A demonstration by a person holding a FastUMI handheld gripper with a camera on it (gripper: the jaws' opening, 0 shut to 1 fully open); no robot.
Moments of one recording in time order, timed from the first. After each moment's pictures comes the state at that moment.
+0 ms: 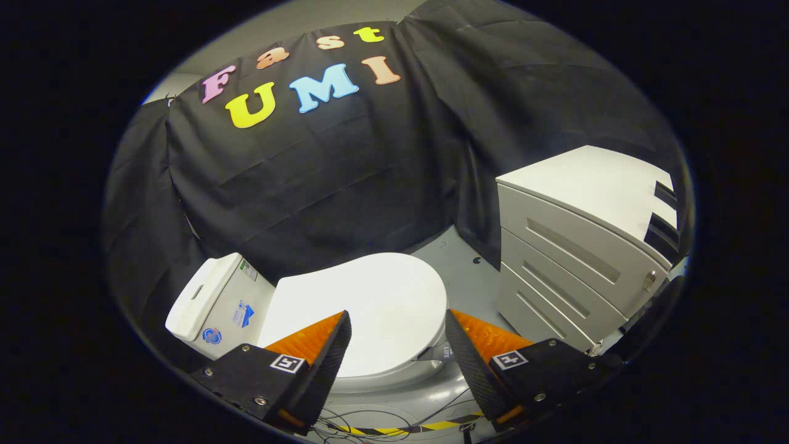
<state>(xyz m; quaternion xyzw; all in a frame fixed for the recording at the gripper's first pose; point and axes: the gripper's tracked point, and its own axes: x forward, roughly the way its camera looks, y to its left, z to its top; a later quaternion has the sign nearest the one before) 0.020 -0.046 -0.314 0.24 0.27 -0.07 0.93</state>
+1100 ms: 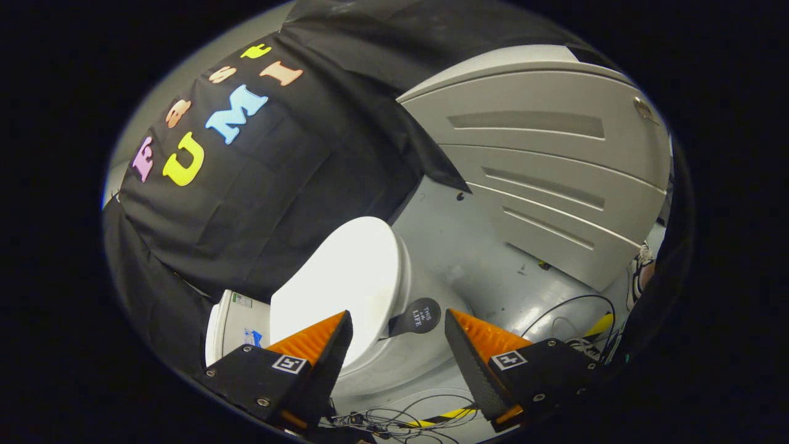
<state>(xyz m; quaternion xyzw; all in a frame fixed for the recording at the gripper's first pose) 0.001 -0.061 -0.443 0.46 0.30 -0.12 0.83</state>
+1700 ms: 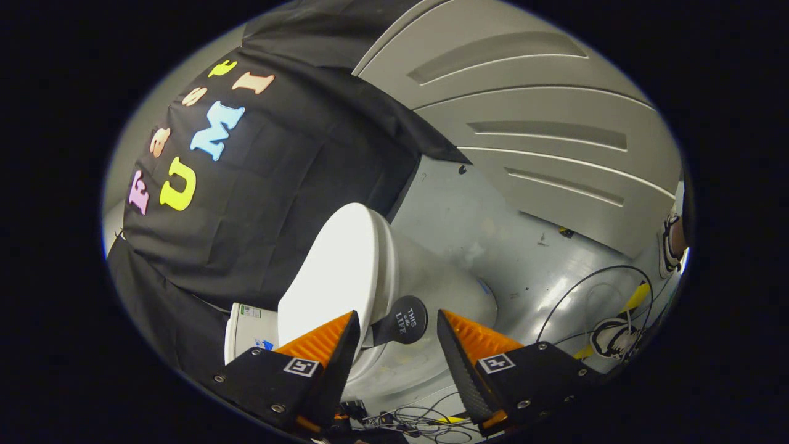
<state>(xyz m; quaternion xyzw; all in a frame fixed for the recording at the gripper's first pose) 0.021 -0.048 -0.490 0.54 0.29 -0.09 0.79</state>
